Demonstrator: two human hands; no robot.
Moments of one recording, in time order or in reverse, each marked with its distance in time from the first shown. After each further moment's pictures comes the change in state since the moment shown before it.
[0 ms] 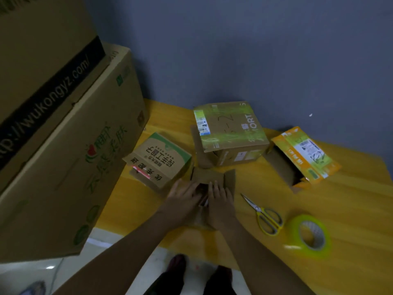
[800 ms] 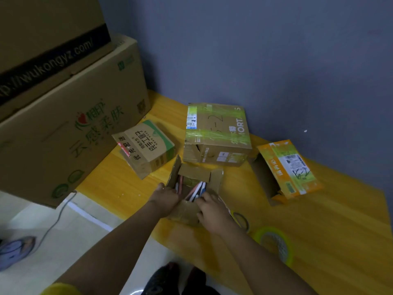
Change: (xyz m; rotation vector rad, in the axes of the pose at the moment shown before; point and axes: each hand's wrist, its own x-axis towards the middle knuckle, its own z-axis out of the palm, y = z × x) left_hand 0.044 0.088 0.016 0.164 -0.465 -0.358; right_hand -0.040 0.110 0.008 0.064 0.076 -0.462
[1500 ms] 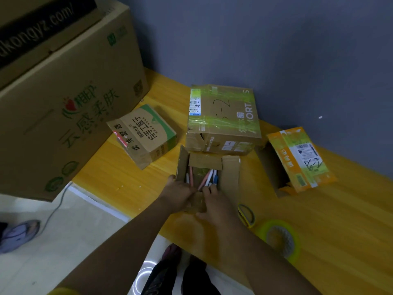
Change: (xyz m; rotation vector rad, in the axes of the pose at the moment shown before) left_hand 0.022 0.009 0.008 -0.310 0.071 0.103; right_hand 0.032 0.006 0.026 0.027 -0.110 0.159
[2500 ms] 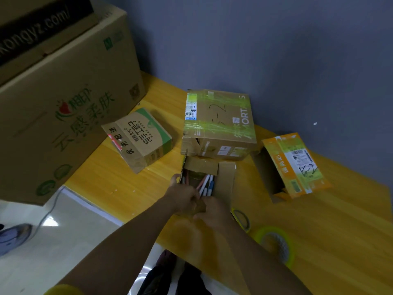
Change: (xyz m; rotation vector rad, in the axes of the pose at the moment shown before) left_hand 0.014 0.019 -0.031 -0.215 -0.128 -0.010; right_hand -0.004 0.012 -0.008 0.412 -0.048 0.029
